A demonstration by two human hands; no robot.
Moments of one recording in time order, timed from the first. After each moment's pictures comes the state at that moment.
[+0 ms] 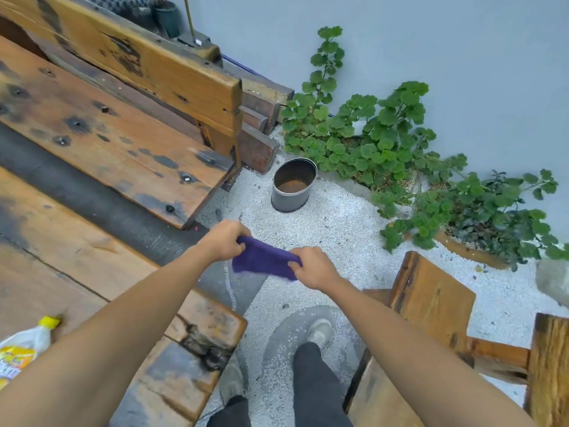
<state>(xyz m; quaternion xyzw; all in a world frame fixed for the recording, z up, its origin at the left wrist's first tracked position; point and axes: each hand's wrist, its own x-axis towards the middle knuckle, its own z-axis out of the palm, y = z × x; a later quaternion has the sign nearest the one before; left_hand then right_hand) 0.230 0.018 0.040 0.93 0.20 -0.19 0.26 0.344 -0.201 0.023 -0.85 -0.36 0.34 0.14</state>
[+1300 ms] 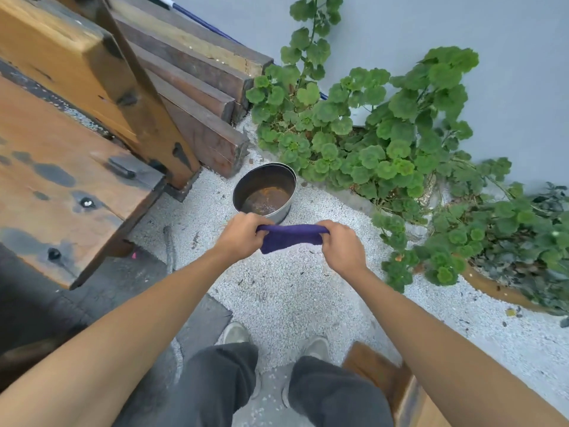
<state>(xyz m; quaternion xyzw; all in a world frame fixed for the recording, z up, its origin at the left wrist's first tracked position) 0.570 0.046 -0.203 0.91 0.25 -0.06 0.33 0.703 -0.146 -0.206 -0.92 -0.28 0.22 0.17</state>
